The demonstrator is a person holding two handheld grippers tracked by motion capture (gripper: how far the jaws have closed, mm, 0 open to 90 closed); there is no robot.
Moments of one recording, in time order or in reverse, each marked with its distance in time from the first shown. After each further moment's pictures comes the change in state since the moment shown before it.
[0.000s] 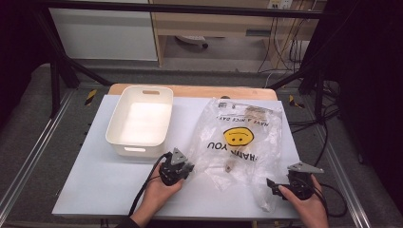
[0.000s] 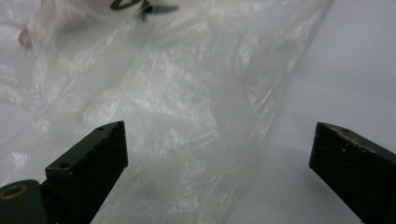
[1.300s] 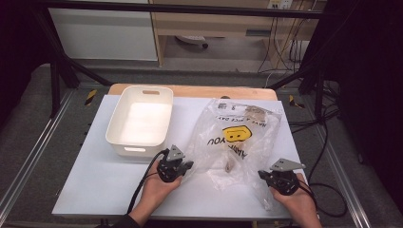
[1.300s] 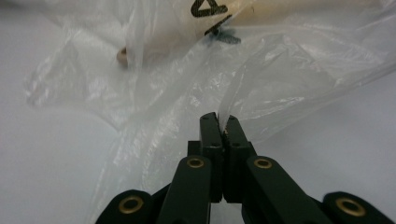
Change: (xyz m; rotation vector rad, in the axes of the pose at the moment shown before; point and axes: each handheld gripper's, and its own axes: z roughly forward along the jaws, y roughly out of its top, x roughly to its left) left arm 0.007 0.016 -0.016 -0.029 -0.063 -0.013; right arm 0.034 0.032 0.003 -0.046 0.136 -0.258
